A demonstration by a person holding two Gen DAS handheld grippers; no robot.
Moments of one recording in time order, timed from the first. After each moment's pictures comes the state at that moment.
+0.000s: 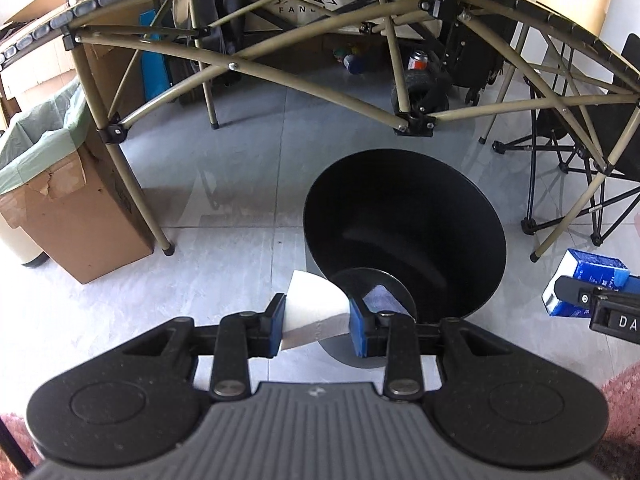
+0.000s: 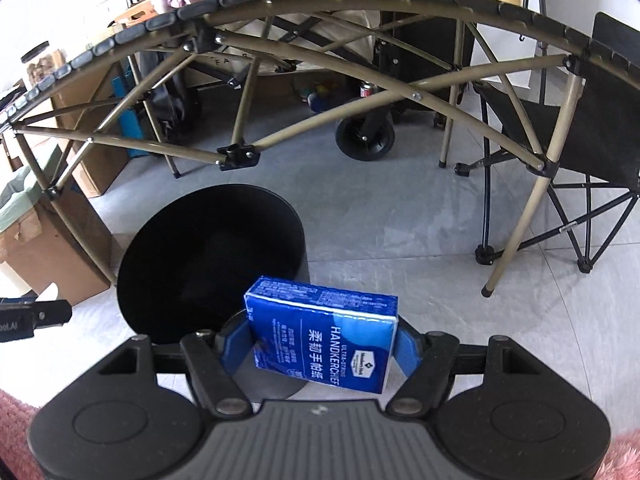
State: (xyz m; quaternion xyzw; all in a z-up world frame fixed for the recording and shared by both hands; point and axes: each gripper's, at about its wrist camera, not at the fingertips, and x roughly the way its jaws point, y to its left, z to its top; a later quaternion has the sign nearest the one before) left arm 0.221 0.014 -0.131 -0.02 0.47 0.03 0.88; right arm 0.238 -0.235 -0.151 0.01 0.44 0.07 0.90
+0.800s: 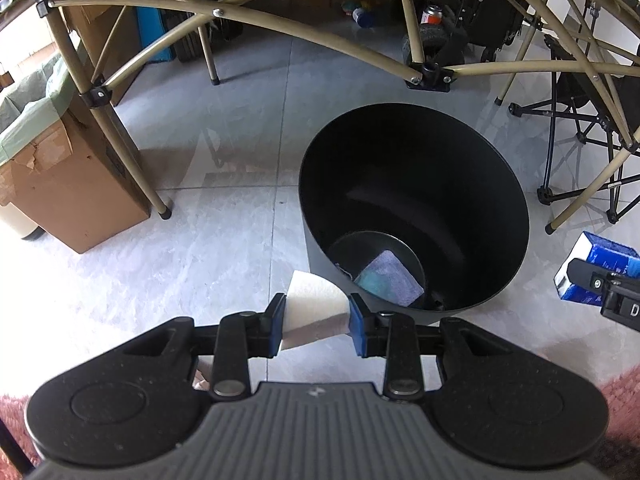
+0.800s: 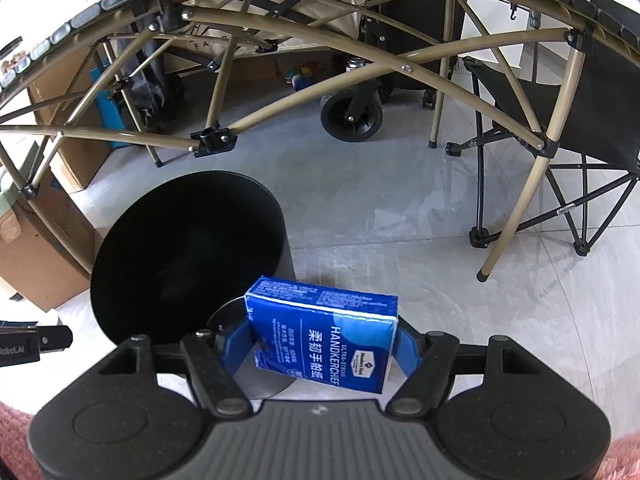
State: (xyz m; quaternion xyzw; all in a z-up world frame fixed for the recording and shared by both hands) left arm 0.252 0.006 -0.156 -0.02 0.54 0.05 0.84; right arm 0.262 -0.236 -0.169 0.02 0.47 0.05 0.88
